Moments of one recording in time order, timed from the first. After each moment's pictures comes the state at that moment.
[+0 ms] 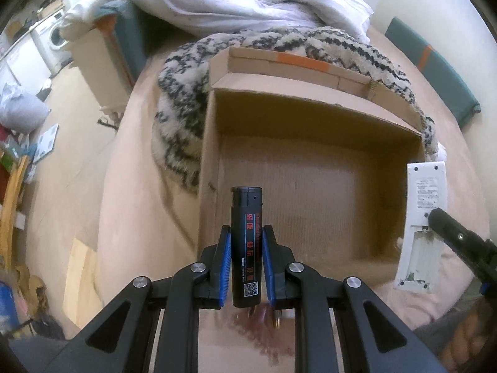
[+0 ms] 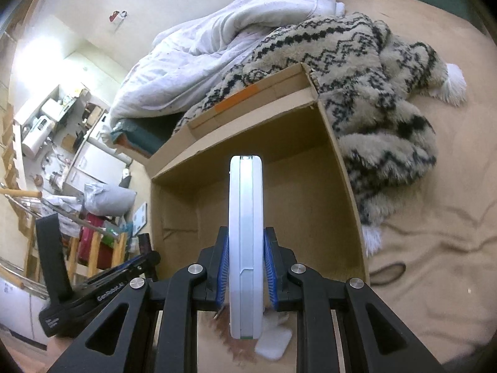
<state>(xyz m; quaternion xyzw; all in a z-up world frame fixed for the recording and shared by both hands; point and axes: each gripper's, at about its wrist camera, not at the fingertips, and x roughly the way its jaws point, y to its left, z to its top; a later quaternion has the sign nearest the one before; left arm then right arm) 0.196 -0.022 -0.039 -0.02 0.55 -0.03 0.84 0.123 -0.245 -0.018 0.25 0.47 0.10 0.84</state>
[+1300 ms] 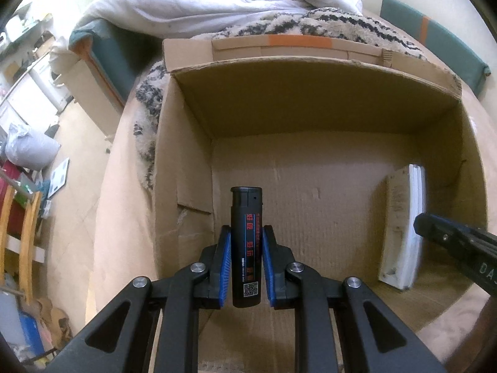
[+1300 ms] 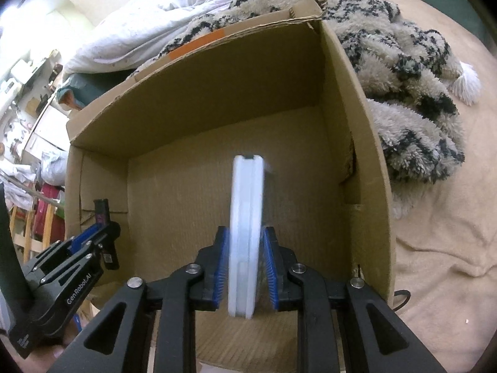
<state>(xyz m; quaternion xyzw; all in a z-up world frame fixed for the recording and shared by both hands) 0.221 -0.043 -0.097 0.06 0.52 -0.02 0.85 0.161 -0.218 -0.091 0.16 0.53 0.05 0.83</state>
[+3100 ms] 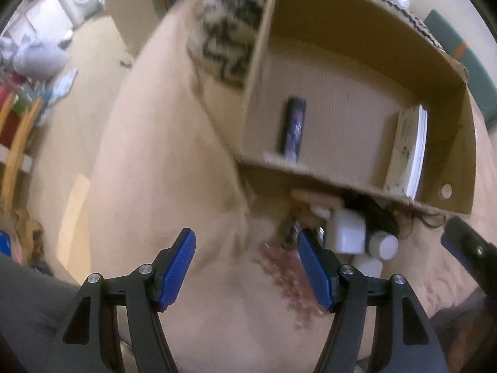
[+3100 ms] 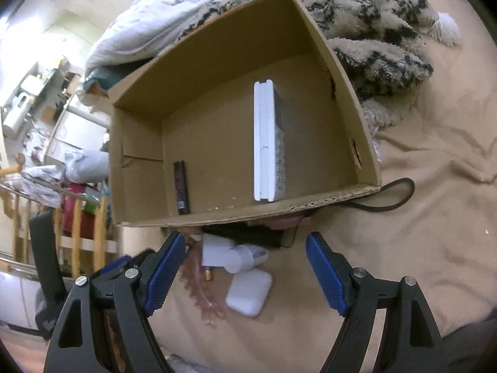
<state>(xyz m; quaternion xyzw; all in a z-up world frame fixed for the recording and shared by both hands) 0.121 0.003 -0.120 -0.07 0.62 0.03 0.78 0.078 -0.216 -0.085 0.23 0.56 0.09 0.79</state>
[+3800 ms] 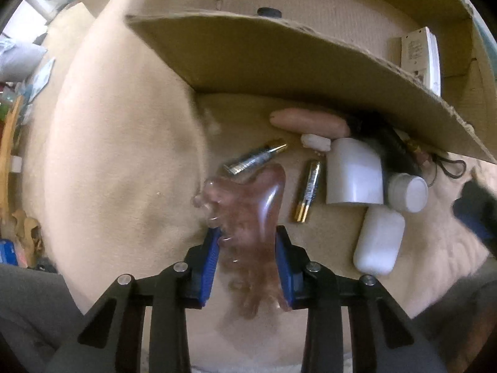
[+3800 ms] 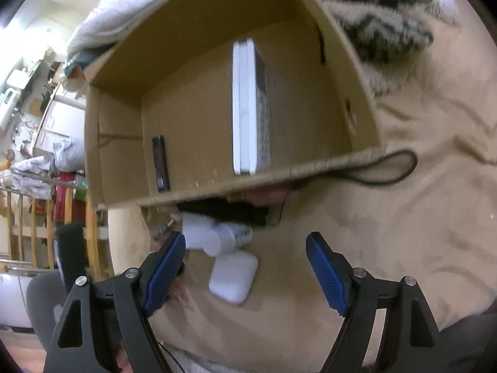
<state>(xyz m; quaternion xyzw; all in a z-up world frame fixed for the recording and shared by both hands) 0.113 -0.022 -0.176 -0.03 0.69 -0.01 0.72 0.077 -0.214 -0.118 0.22 0.63 0.09 0.74</state>
